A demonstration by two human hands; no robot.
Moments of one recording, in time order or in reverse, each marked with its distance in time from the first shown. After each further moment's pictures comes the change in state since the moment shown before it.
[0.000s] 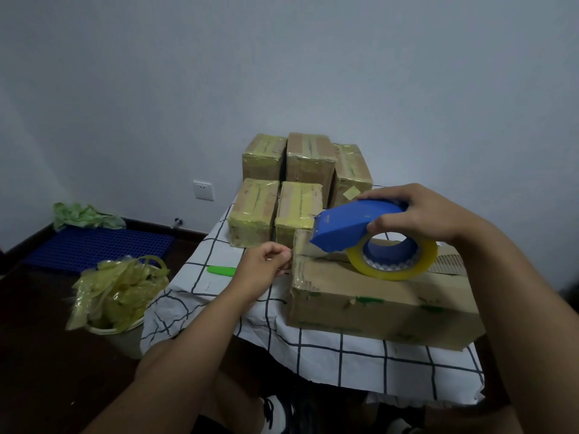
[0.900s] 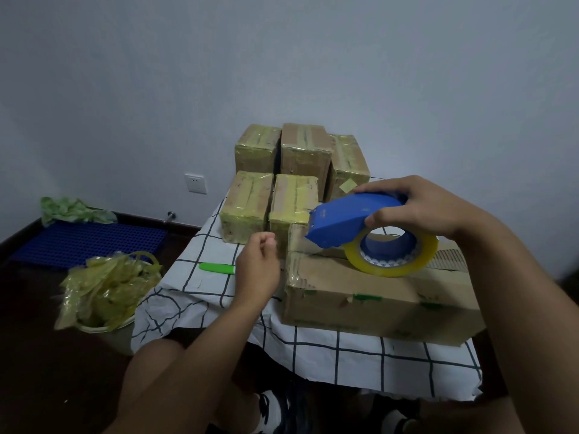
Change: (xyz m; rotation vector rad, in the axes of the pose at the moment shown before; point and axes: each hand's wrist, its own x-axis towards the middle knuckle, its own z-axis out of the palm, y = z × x) left_hand -0.012 0.009 0.022 0.215 0.320 0.062; right_hand 0.003 0.002 -0.001 0.015 -0.011 -0.006
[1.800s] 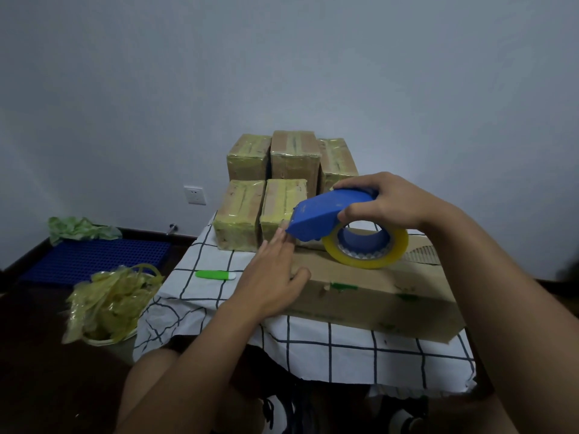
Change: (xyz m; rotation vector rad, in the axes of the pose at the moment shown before) left_hand -0.011 0.016 0.006 0.636 -0.387 0.564; right_hand 0.002 -0.005 0.003 -0.025 0.063 0.036
